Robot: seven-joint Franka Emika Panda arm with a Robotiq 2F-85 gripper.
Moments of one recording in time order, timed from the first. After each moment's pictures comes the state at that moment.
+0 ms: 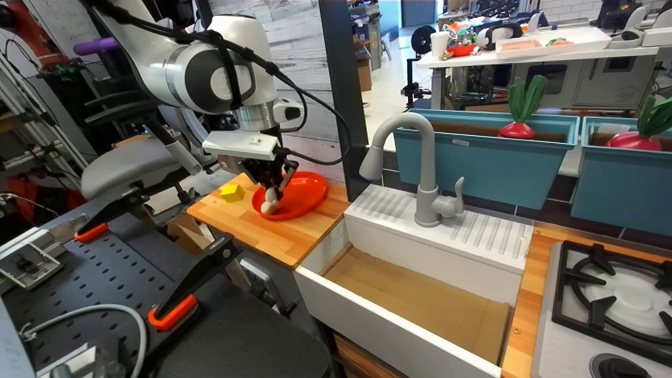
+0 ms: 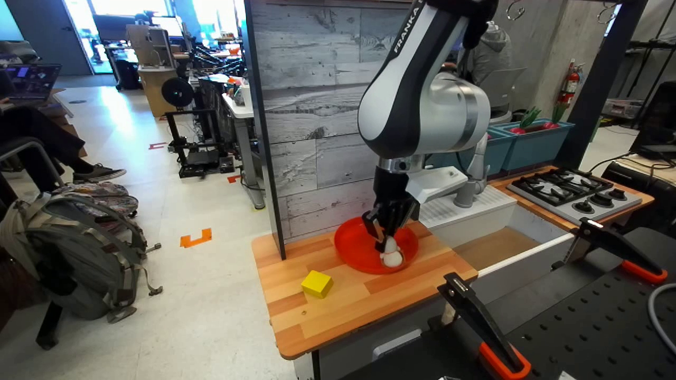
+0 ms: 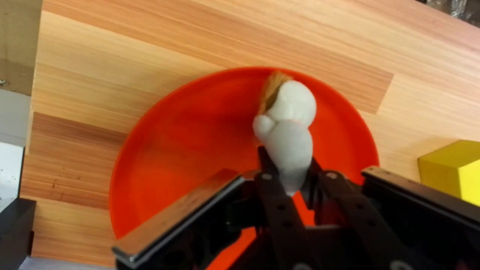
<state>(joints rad) 0.00 0.91 0.12 -1.90 0.01 2.77 -0.30</state>
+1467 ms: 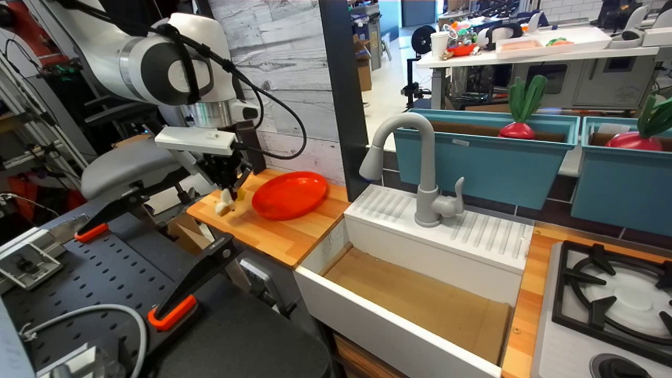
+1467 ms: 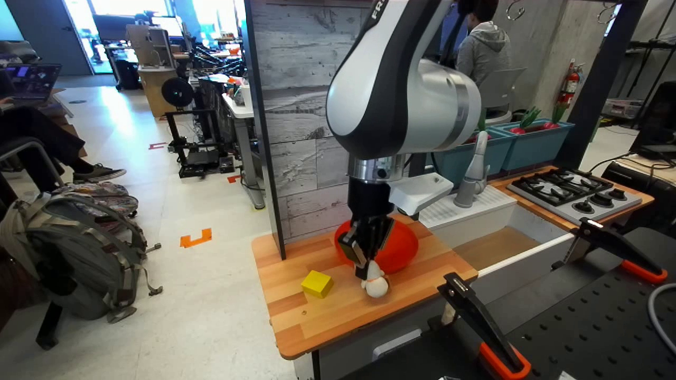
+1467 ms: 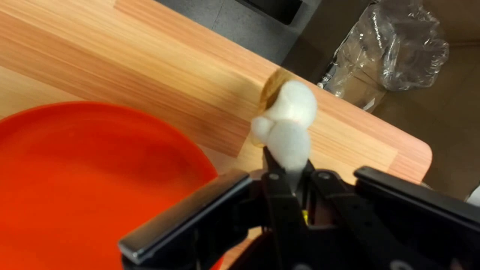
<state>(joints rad) 0.04 0.84 0.21 -2.01 -0.02 2.71 -0.31</state>
